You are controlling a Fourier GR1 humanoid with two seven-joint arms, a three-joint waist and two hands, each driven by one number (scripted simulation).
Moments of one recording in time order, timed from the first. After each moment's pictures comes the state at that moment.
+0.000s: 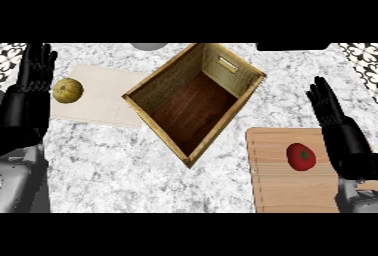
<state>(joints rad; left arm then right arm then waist) -0.30 0.38 0.00 -1.58 0.08 0.20 -0.18 -0.10 -0.34 0.10 -1.71 -0.10 -0.14 0.03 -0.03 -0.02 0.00</state>
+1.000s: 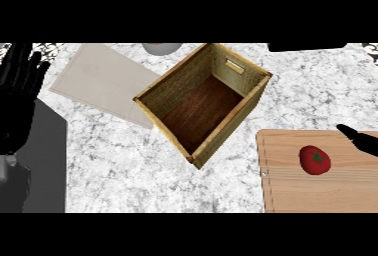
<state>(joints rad) -0.28 0.30 0.12 -1.82 0.10 0.14 0.36 -0.06 -0.52 -0.17 -1.62 0.04 -0.28 -0.04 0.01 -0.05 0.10</state>
